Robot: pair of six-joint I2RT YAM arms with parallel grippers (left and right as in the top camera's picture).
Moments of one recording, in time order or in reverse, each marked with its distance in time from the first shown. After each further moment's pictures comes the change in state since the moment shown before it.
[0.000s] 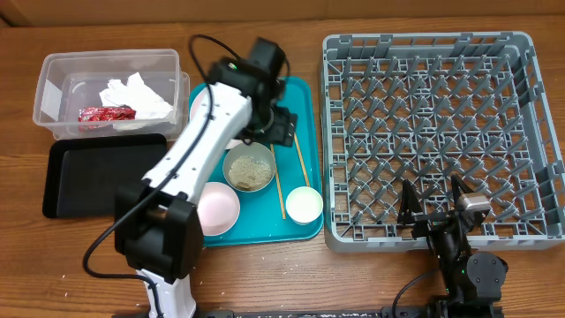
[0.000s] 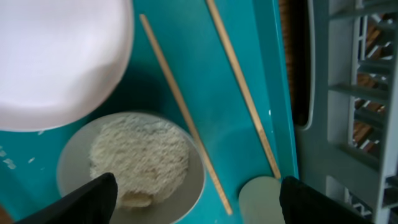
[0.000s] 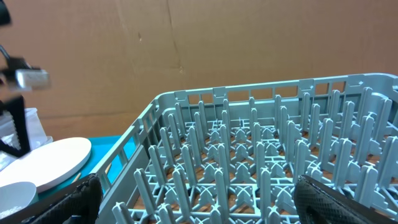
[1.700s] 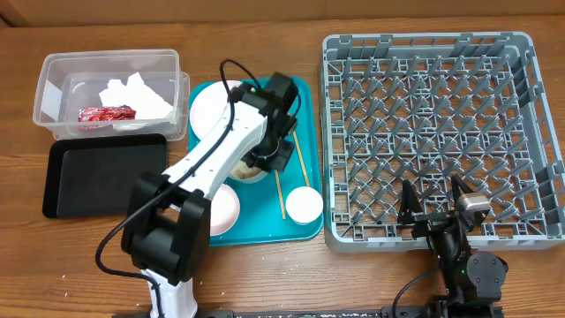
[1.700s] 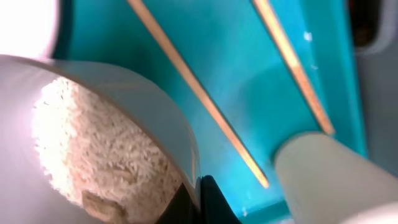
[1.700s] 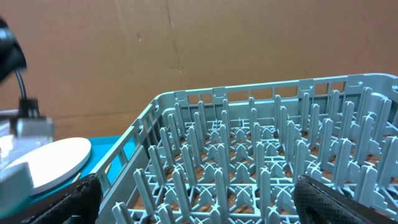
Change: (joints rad) left arm -0.056 0.008 -0.120 -0.044 -0.048 0.170; right arm 0.000 0.000 0.000 0.000 0.000 0.000
